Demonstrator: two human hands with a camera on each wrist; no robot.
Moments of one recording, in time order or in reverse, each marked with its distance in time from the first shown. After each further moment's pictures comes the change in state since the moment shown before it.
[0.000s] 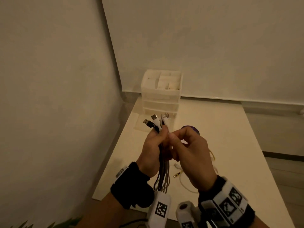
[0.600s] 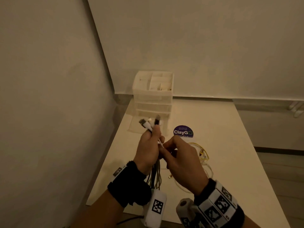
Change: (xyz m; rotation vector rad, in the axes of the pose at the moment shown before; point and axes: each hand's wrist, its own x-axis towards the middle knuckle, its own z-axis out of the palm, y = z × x) left_hand 0.018 -0.008 0.009 0.202 0.229 -0.019; right_hand 0.000 0.031 -0.013 -0.502 -0.052 -0.090
